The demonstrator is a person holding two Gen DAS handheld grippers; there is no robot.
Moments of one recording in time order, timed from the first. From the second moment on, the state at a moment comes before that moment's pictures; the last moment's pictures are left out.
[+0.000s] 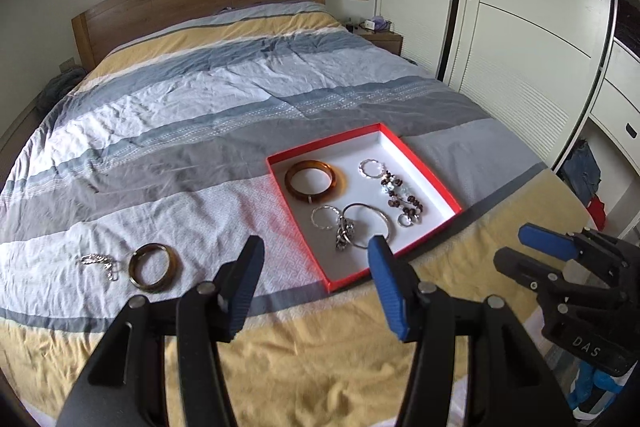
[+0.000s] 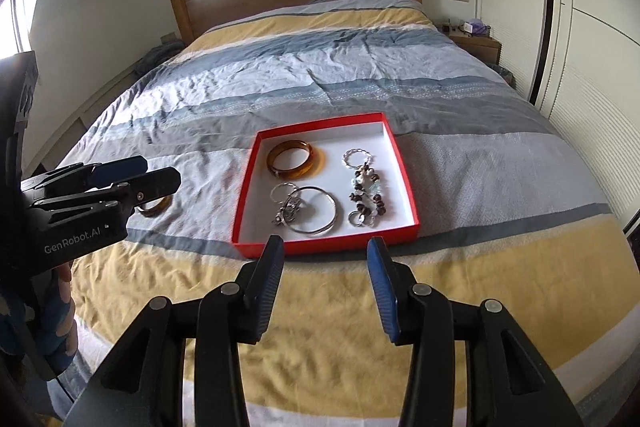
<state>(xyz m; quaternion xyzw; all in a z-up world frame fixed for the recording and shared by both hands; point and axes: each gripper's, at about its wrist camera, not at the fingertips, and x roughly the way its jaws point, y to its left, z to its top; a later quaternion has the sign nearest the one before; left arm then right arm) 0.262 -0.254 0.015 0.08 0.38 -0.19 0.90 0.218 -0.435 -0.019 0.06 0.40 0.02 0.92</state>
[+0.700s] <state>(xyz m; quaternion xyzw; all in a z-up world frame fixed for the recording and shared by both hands) 0.114 -0.101 0.063 0.04 0.34 -0.12 0.93 0.117 -0.344 0.044 0.05 0.37 0.03 0.93</state>
